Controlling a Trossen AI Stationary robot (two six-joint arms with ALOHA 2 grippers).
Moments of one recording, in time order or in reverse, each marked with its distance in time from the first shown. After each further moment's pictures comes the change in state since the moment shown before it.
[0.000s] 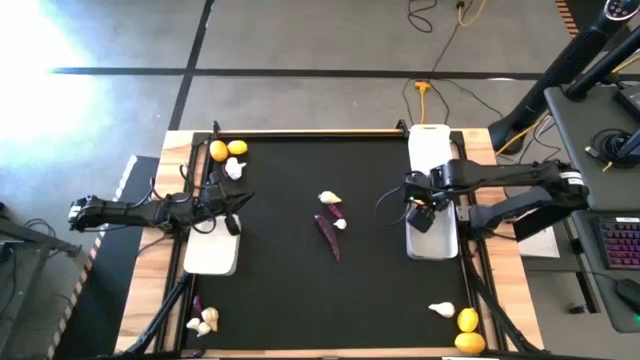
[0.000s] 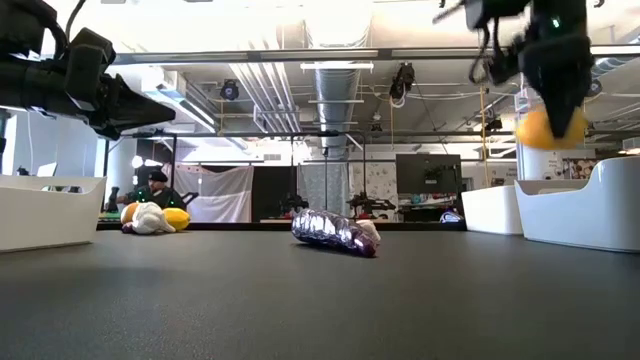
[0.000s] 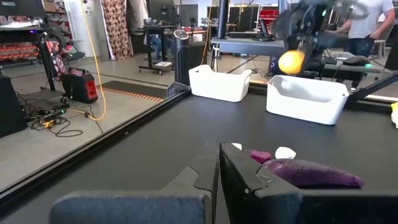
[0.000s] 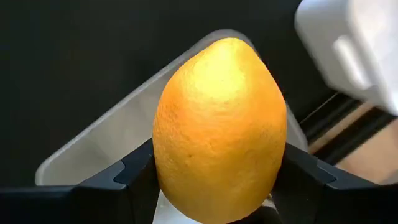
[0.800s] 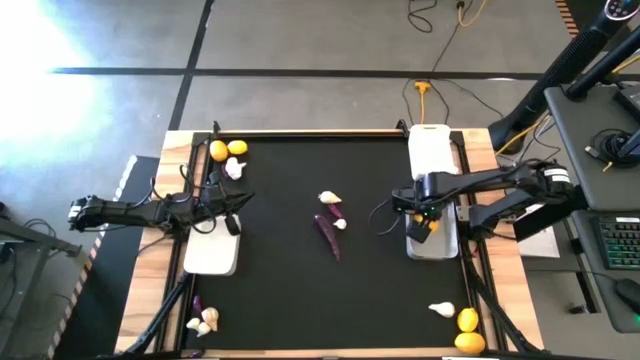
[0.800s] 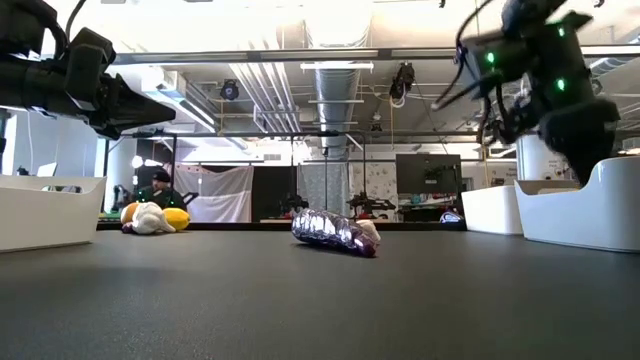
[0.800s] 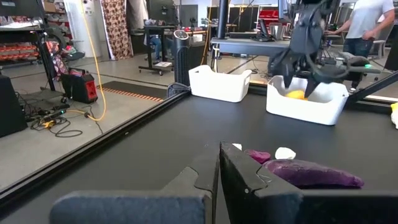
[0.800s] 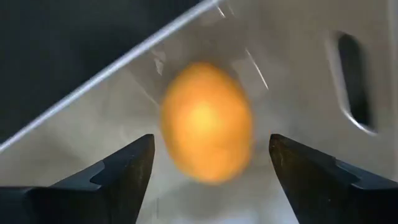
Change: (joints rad) left arm 0.000 0.002 0.000 0.002 0.000 0.000; right arm -0.004 0.140 -0.138 0.086 -0.082 -0.060
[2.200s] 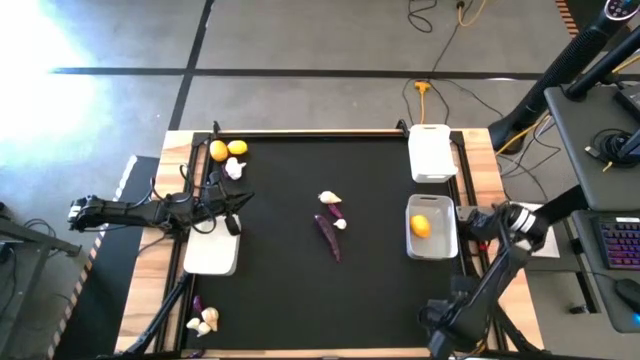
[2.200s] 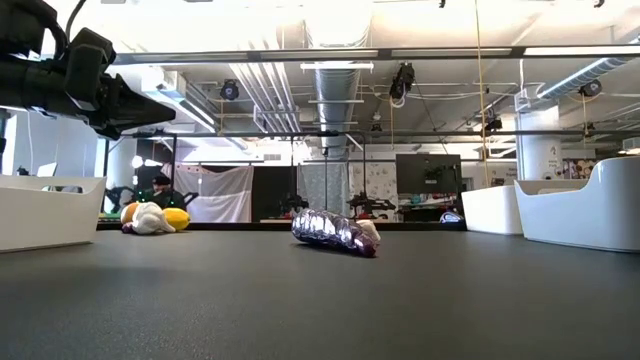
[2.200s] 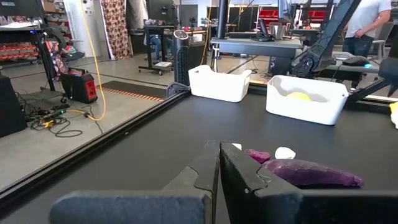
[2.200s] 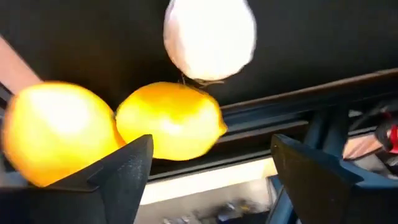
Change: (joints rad) left arm 0.000 0.000 0.000 0.000 0.001 0.000; right arm 1.108 0.522 0.408 -0.032 -0.427 0.502
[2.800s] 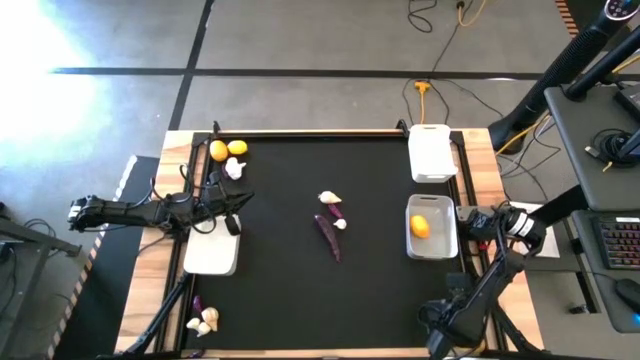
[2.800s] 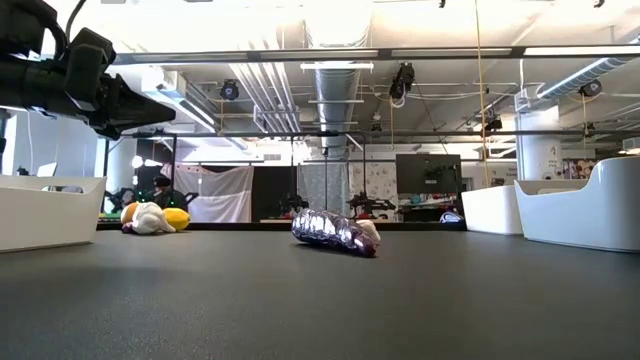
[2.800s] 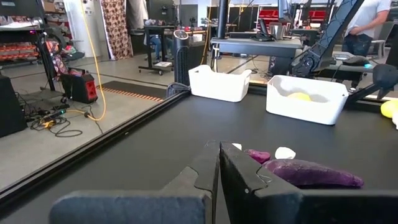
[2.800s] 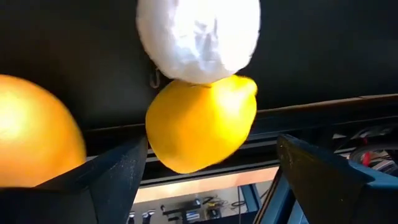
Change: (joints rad) left arm 0.000 0.000 0.000 0.000 0.000 0.000; right arm 0.005 0.019 -0.056 0.013 0.033 -0.127
